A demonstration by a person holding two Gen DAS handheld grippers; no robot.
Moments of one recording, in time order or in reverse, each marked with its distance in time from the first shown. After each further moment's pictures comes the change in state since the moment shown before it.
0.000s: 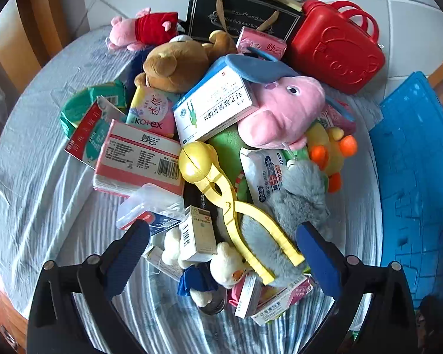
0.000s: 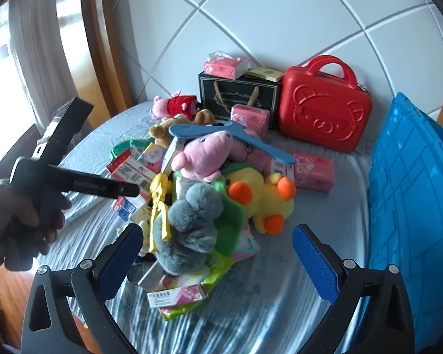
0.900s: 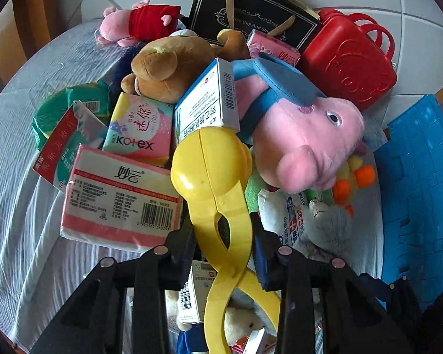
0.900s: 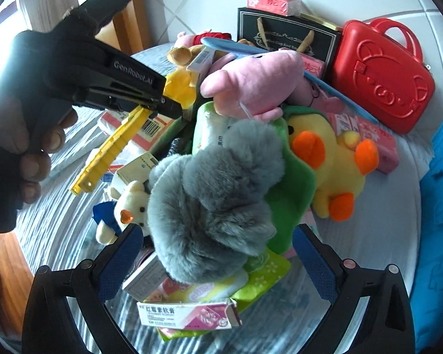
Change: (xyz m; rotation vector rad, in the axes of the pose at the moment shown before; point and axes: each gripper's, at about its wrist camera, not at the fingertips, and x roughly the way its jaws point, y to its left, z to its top) left arm 0.038 0.019 0.024 -0.018 -0.051 -0.067; right arm 0.139 0.047 -0.030 -0.110 0.193 0.071
